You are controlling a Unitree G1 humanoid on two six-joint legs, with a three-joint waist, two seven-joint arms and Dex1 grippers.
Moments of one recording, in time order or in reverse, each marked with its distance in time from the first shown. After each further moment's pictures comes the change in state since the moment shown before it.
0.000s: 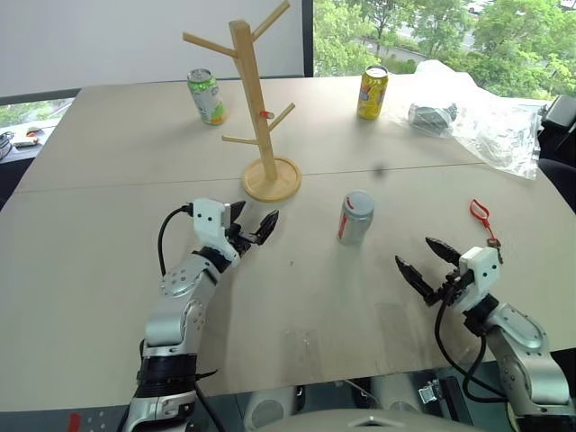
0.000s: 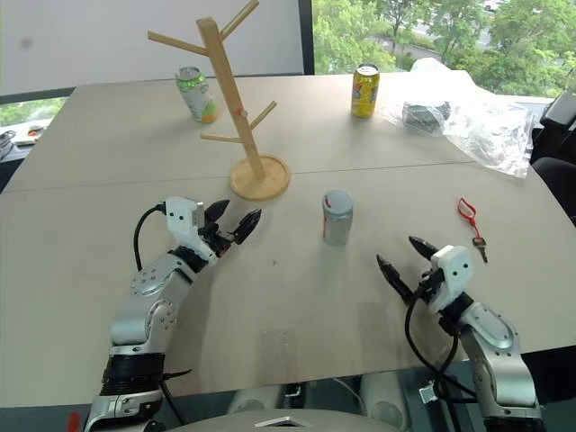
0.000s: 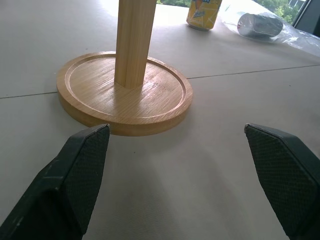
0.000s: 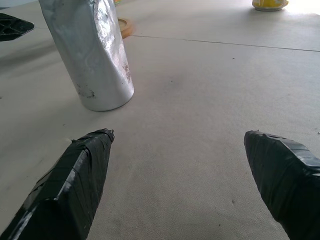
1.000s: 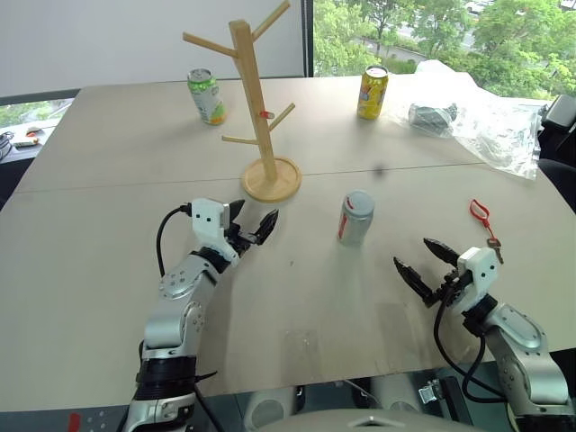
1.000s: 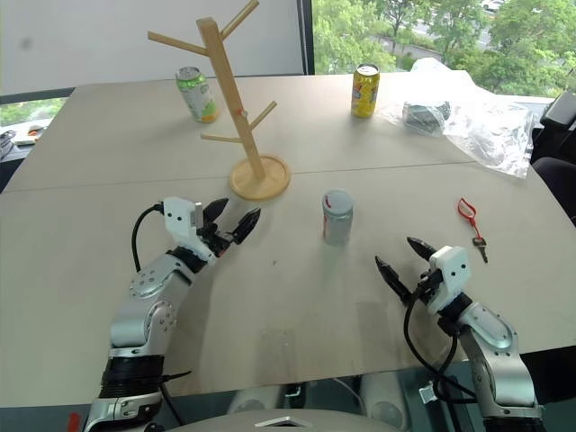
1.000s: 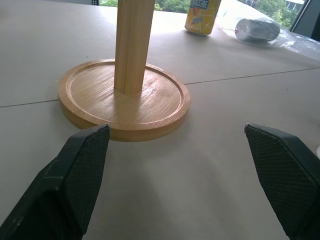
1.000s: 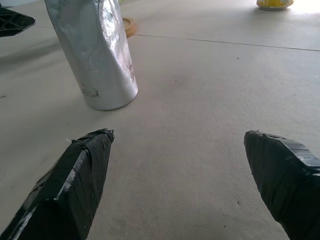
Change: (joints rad) left arm 0.011 0.000 -0.001 -0.017 0.001 -0.020 -0.001; right arm -0.001 0.000 0.004 0.000 -0.002 0.000 0.009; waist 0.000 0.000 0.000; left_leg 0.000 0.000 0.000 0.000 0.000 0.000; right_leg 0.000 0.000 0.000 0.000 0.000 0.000
